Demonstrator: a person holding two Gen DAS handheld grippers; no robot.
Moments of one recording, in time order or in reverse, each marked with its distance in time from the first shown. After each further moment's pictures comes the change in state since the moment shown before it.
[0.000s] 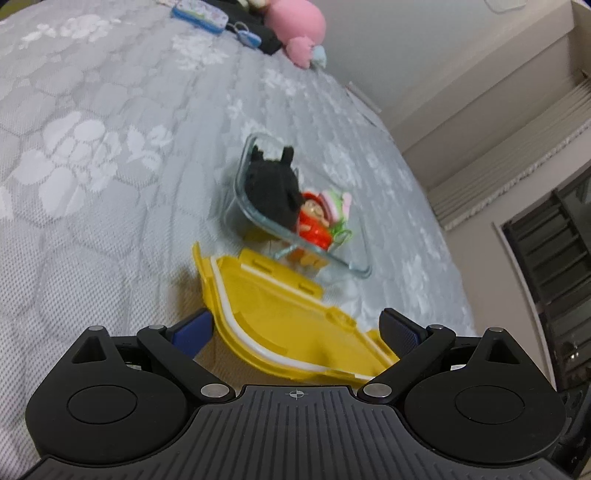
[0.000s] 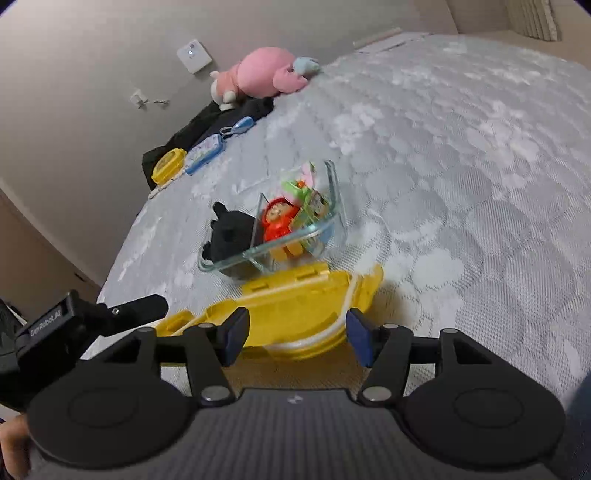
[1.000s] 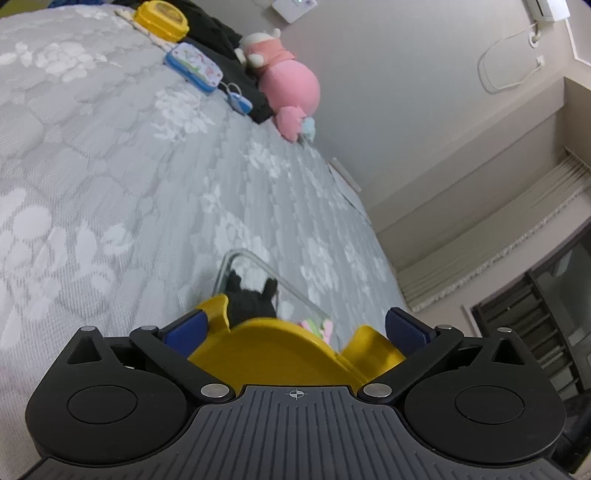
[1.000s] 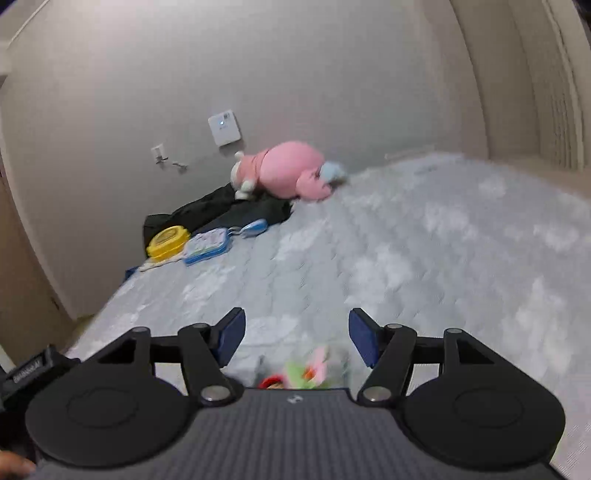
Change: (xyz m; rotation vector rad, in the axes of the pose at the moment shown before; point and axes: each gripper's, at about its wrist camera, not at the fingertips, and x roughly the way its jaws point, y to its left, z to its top) left arm 0.042 0.020 0.081 -0.090 -0.219 -0.122; right arm 0.044 0.035 0.116 -0.253 -0.313 -0.082
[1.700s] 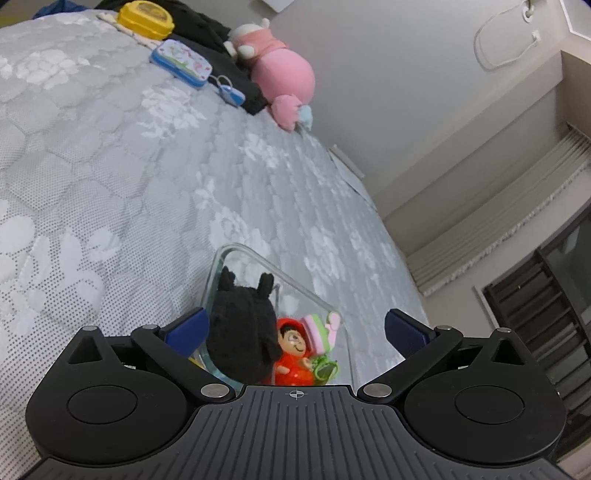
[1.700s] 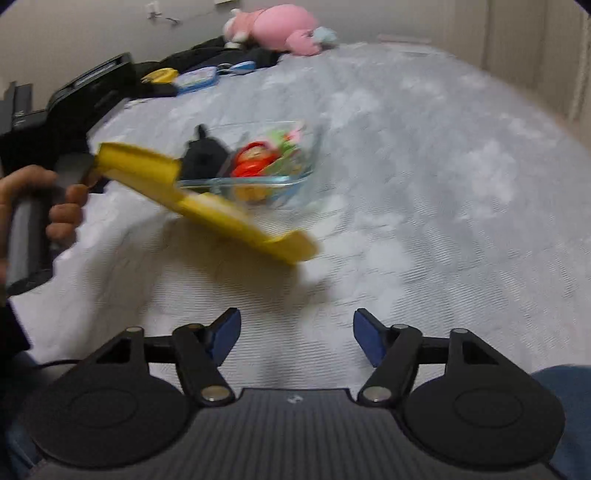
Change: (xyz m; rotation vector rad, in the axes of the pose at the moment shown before) left arm 0.016 -0.010 -0.003 0.060 0.040 0.030; right arm -0.071 0.021 -0.117 -0.096 0.446 -0.070
